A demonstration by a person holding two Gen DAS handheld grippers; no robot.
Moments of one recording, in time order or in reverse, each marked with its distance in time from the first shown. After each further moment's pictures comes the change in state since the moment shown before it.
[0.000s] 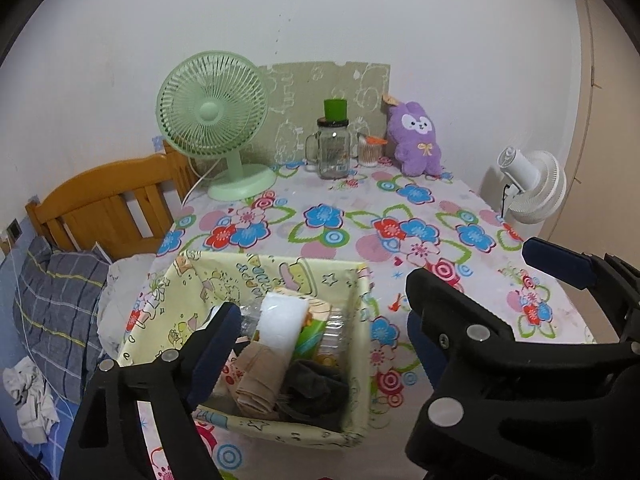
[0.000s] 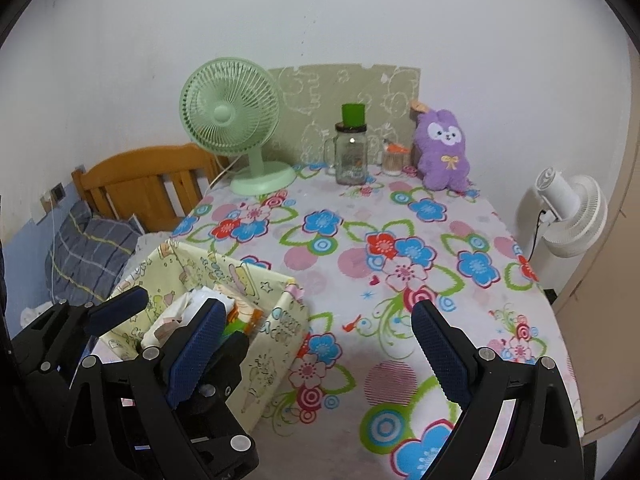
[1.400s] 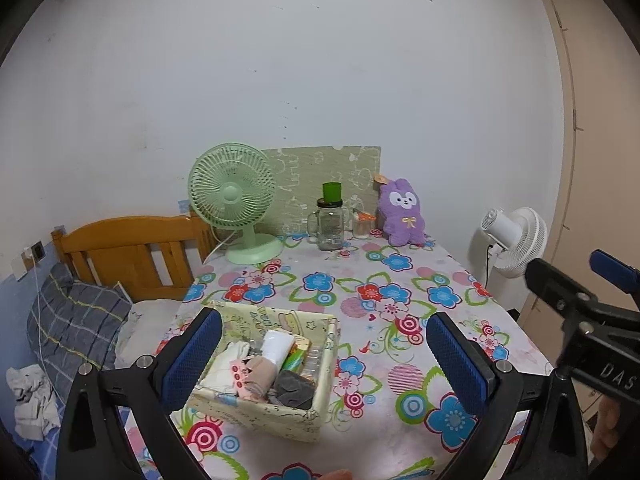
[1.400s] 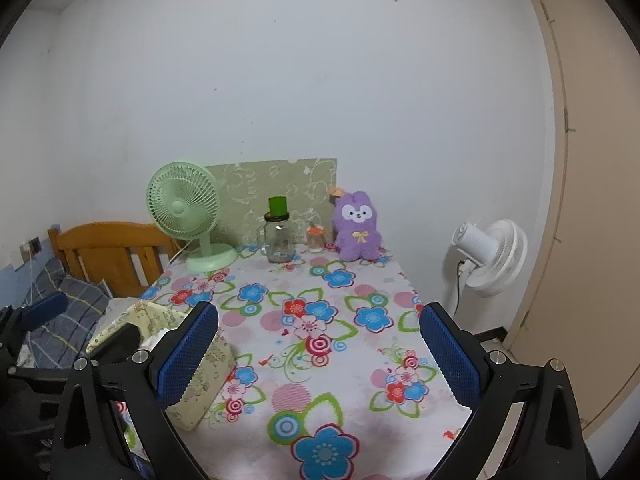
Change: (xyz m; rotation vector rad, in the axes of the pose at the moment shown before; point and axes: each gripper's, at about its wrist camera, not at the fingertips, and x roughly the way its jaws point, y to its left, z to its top) left arm -0.108 -0.028 -0.003 -0.031 -0.247 0.045; right arm -0.142 -0.069 -0.018 0.045 -0.292 -0.168
